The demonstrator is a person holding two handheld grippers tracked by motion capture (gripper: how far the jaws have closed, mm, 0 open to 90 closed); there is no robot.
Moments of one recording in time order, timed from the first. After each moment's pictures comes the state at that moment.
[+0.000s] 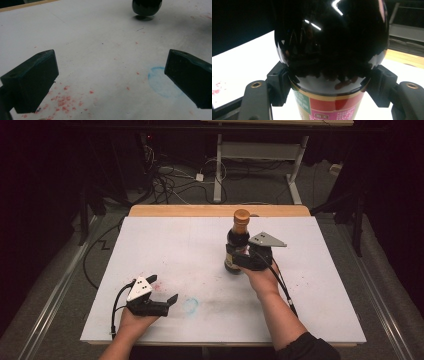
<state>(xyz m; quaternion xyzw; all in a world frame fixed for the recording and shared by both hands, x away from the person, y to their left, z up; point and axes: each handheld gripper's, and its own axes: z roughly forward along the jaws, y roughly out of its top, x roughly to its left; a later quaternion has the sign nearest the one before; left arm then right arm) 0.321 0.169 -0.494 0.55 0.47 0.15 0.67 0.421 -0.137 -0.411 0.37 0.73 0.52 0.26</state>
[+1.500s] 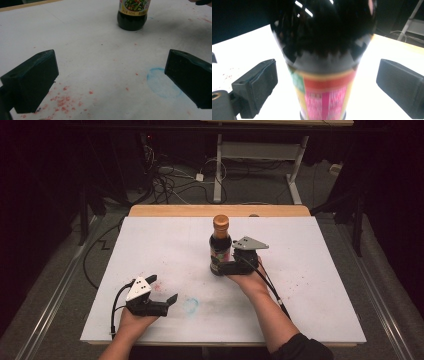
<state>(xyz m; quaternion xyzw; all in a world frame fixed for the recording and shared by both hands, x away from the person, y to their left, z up) 0.321 0.170 -0.493 0.55 0.47 0.15 0.67 0.419 -0.111 -0.427 0.34 0.76 0.50 0.23</state>
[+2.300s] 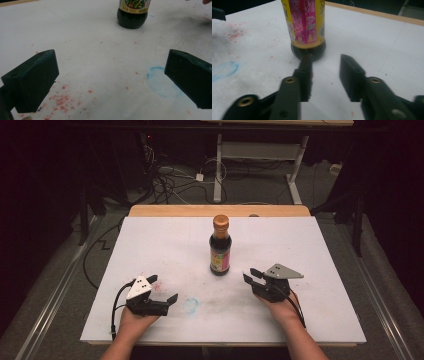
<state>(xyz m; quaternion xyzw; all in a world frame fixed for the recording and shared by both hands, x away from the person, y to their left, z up) 0.323 0.170 -0.493 0.55 0.48 0.14 0.67 0.360 -0.195 -0.463 0.36 0.77 0.48 0.22</state>
